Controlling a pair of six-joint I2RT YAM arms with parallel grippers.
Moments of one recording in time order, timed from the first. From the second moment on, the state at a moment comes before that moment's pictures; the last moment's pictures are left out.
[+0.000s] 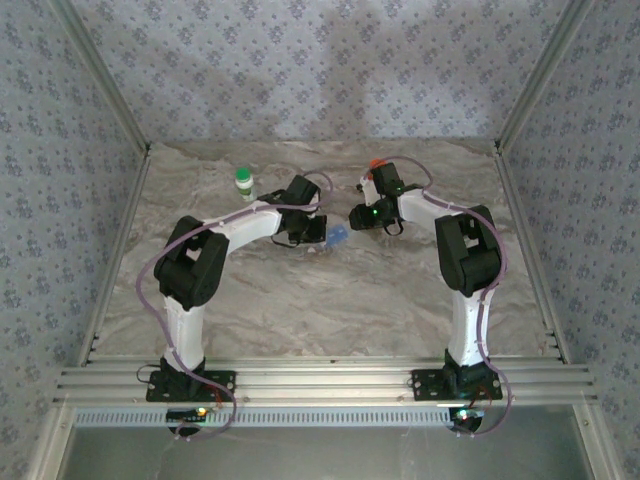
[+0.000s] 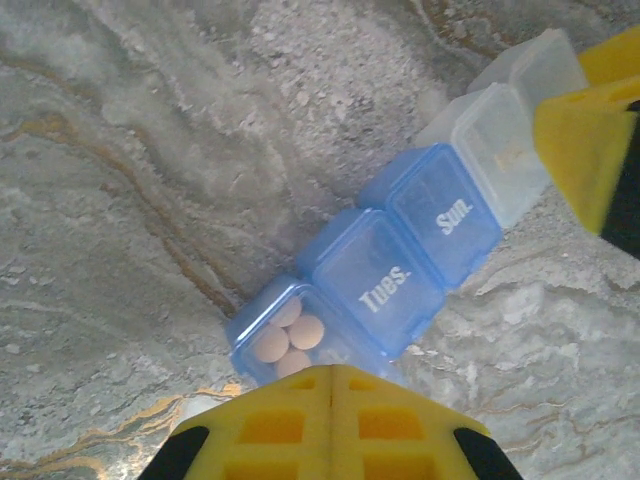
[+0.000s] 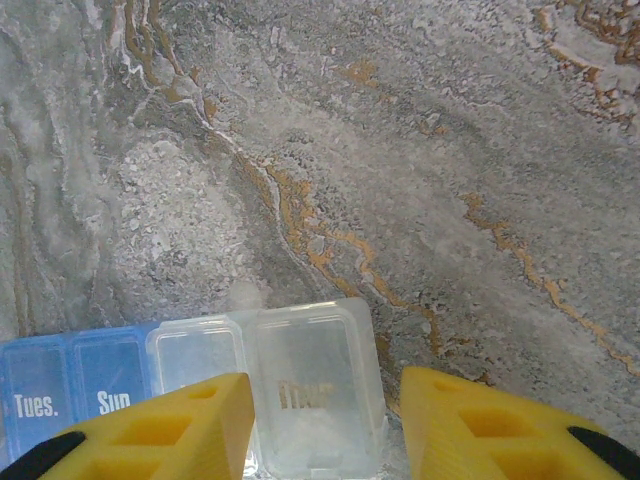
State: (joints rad) left arm -0.62 2.00 1.43 -0.48 0.23 -0.53; right arm 0.34 2.03 1.39 -0.45 -0.27 0.09
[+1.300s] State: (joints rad) left arm -0.60 1.80 1.41 -0.43 0.19 -0.44; right arm 0.38 2.06 1.44 -0.47 -0.30 0.06
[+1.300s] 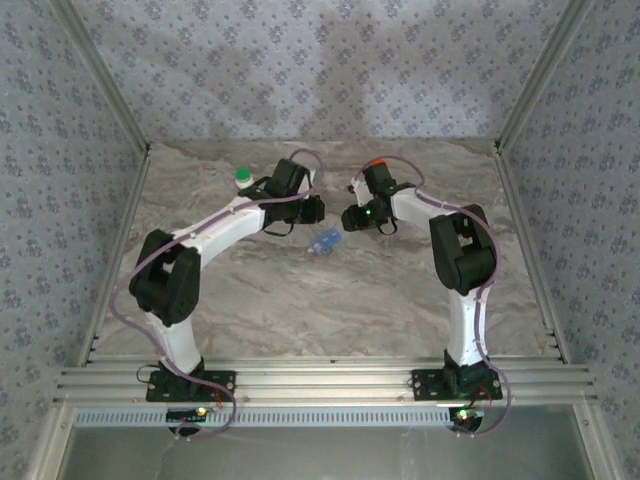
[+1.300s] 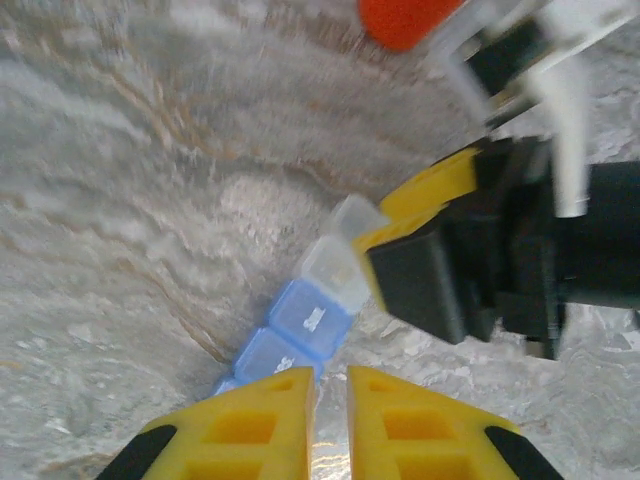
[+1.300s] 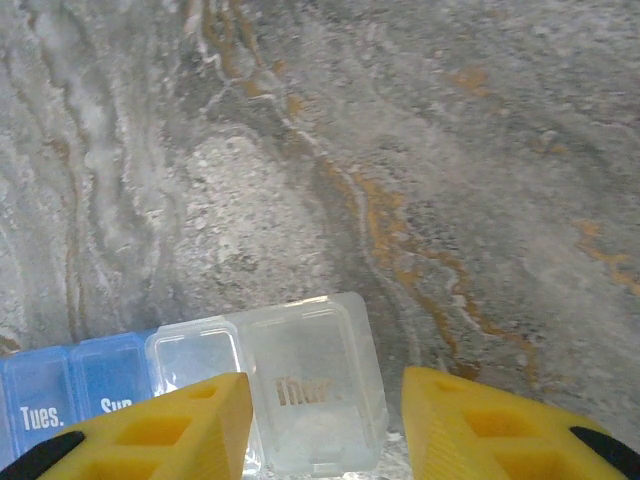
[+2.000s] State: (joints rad) left arm -0.59 1.51 1.03 -0.18 0.01 -0.12; right arm 0.39 2.08 1.46 -0.50 -0.35 -0.05
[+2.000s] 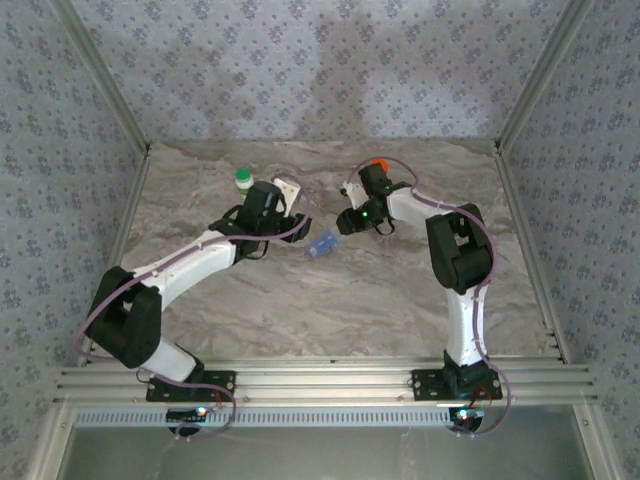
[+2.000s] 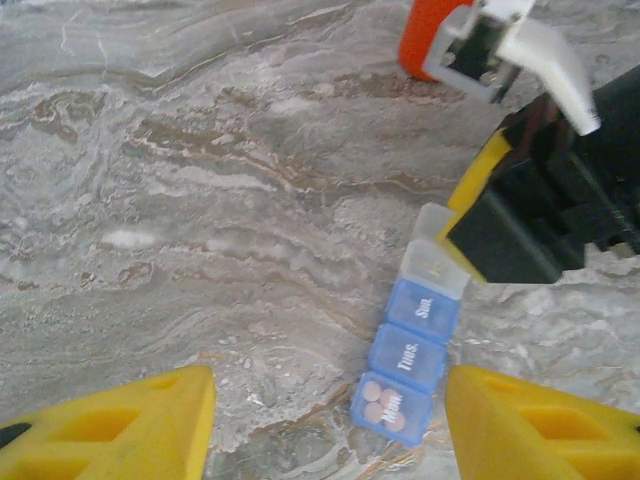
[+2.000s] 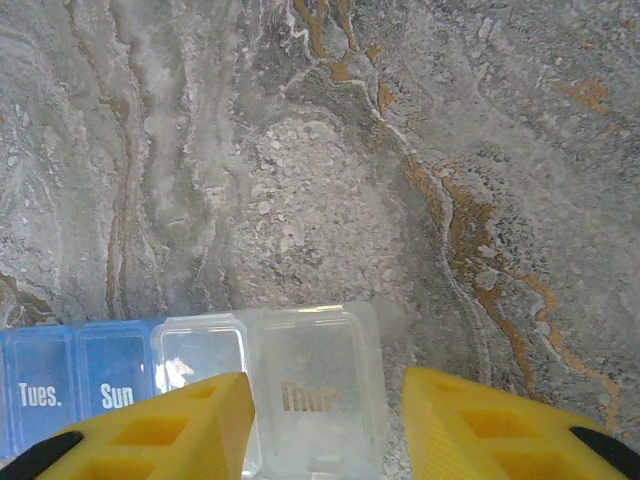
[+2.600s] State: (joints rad) left arm -0.66 1.70 1.13 -0.33 -0.09 0.00; right arm 0.38 2.10 1.48 -0.50 -0.42 -0.05
